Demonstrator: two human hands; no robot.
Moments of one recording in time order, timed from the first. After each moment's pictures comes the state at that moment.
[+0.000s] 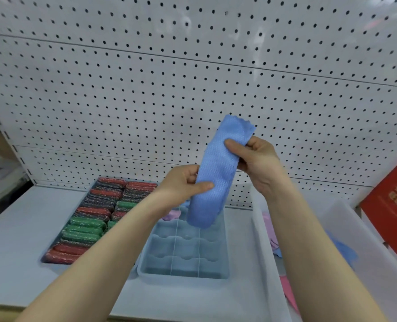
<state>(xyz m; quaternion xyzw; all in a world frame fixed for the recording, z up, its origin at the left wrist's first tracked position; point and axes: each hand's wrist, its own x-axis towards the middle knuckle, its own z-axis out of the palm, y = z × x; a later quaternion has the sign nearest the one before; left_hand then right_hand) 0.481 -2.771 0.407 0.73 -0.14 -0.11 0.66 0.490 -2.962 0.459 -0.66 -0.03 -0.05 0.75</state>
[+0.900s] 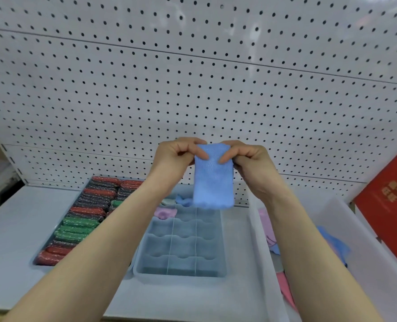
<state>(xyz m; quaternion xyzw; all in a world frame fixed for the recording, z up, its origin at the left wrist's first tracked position) 0.499 -2.779 0.435 0.68 -0.14 0.07 0.71 0.483 -2.963 0.446 -0.71 -0.13 -0.05 0.69</state>
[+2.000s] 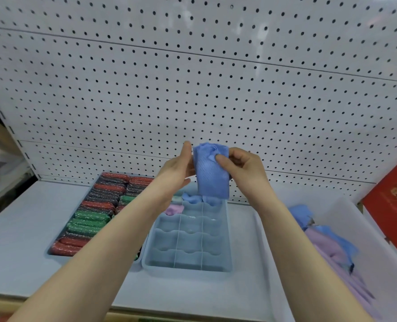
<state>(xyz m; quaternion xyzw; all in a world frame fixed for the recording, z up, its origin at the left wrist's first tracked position) 0.474 -2.763 0.421 0.71 -0.01 -0.10 0.70 0.471 -2.938 0.425 -0.76 -0.07 -0.09 0.64</state>
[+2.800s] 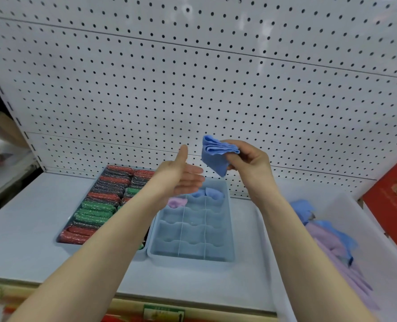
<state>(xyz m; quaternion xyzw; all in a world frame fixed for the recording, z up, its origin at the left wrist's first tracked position) 0.464 -2.745 0.410 0.68 0.06 -0.15 0.71 0.462 -2.936 0.421 -0.73 -0.11 -0.12 0.66</state>
